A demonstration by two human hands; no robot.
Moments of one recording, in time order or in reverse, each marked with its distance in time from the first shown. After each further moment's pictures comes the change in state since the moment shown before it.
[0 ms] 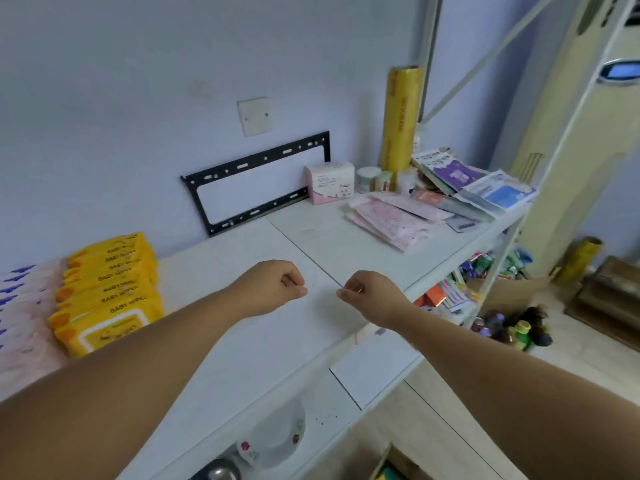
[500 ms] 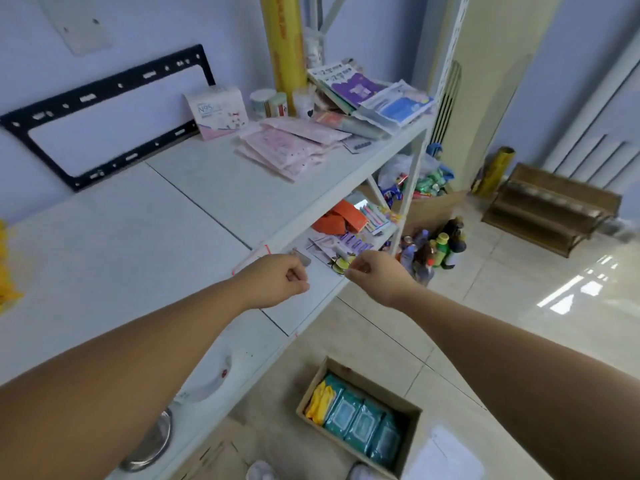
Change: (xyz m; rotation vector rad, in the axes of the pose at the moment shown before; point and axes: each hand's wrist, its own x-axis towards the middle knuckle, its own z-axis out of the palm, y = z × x) left_hand 0.009 0.138 0.193 0.057 -0.306 0.043; right_hand -0.109 0.199 -0.073 0.020 0.023 0.244
